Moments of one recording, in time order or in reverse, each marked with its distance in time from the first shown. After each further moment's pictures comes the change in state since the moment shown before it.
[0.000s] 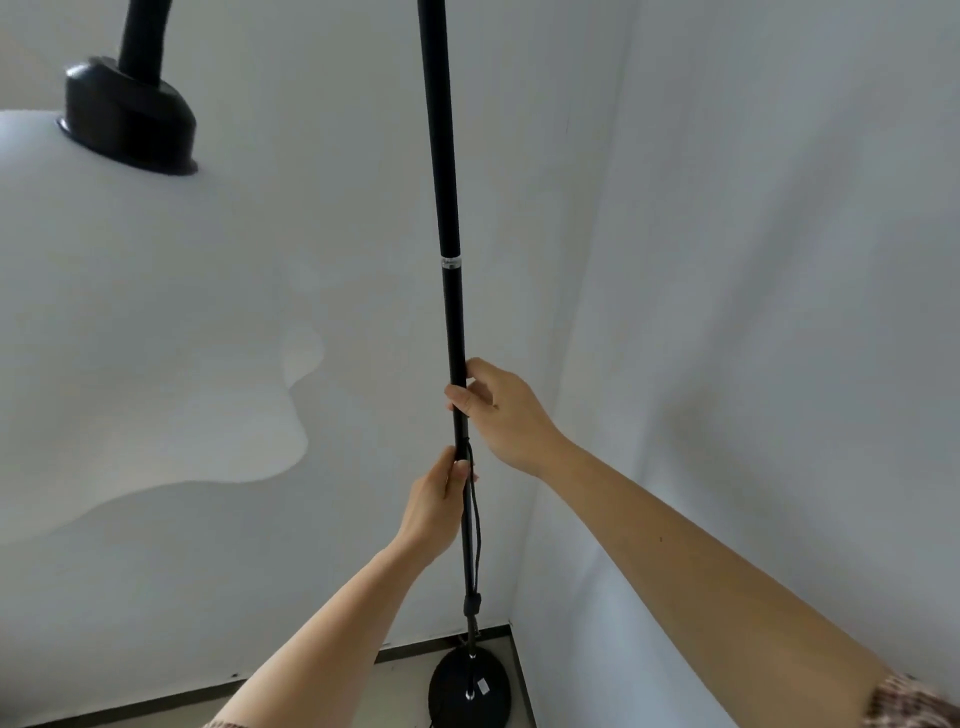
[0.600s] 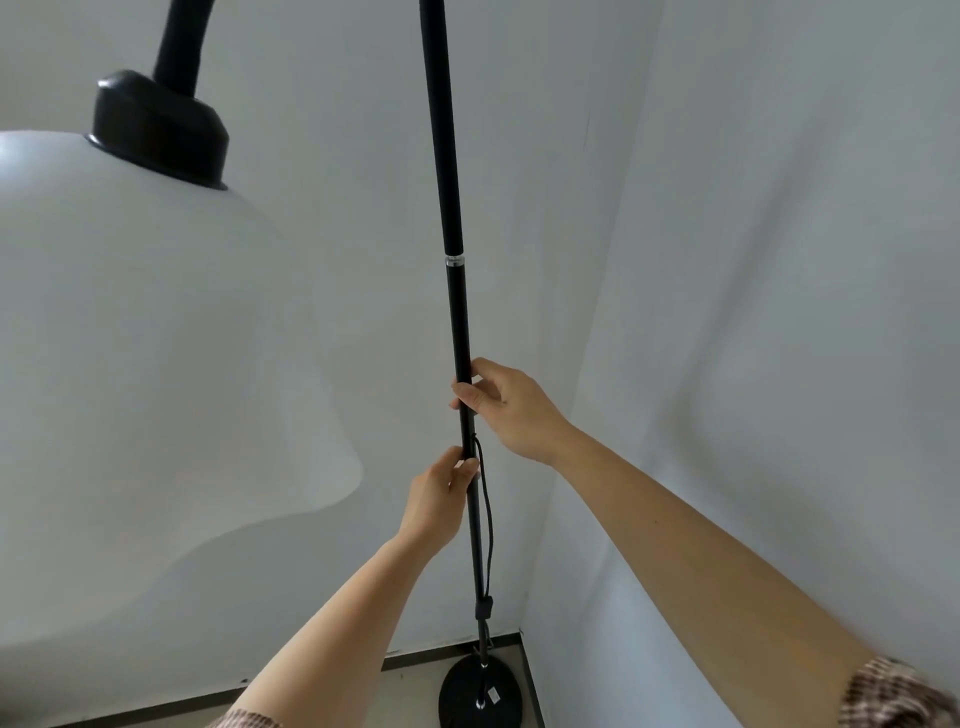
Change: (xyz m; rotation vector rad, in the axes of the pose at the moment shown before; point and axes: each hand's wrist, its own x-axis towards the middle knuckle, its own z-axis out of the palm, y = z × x) left_hand 0.016 -0.002 -0.016 -0.016 0.000 -0.060; right_hand 0.025 0.007 0.001 0.021 -0.083 -0.042
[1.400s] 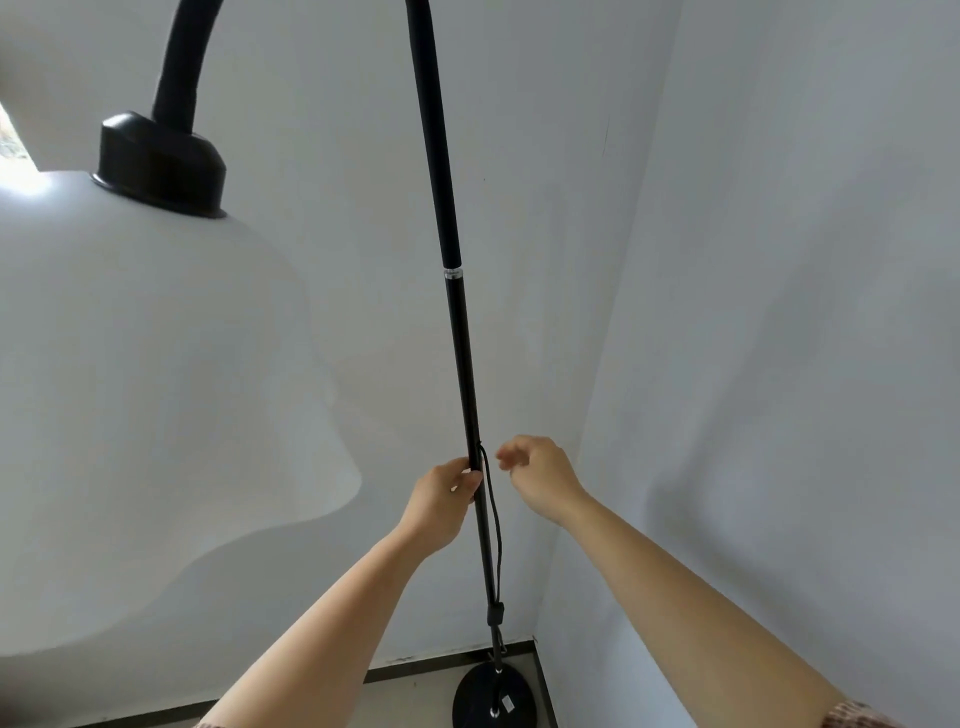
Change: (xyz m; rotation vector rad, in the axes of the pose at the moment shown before) left_hand -0.012 -0.006 -0.031 0.024 -0.097 -0.032; right_hand -0.034 0.056 0.044 -0.062 0.097 0.341
